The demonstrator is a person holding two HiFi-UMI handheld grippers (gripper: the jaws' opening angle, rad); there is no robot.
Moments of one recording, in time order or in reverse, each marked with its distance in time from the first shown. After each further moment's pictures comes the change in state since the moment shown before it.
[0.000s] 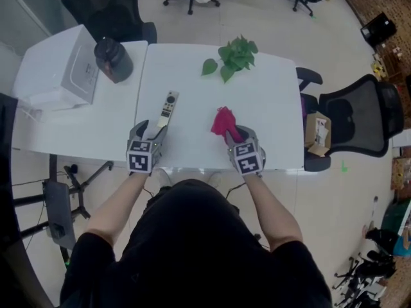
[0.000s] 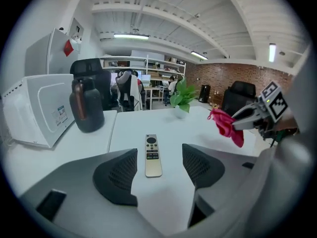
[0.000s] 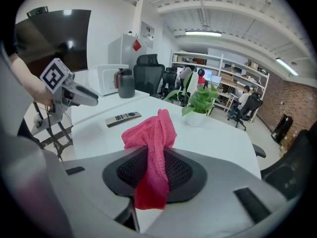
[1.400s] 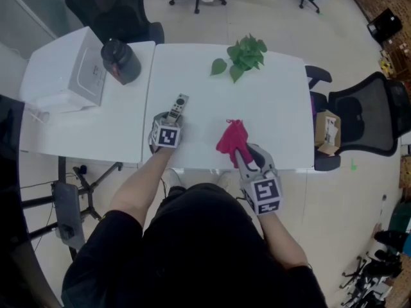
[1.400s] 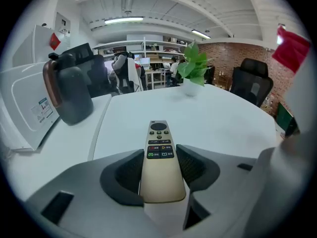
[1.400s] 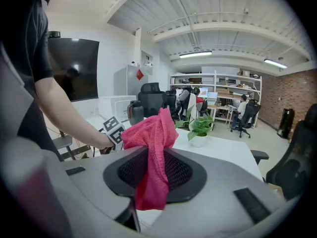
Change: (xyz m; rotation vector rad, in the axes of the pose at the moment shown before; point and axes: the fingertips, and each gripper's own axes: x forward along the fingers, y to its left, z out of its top) left arm 0.106 0.015 -0.039 0.065 0.214 0.060; right arm -0.115 0.053 0.052 0.086 -0.267 0.056
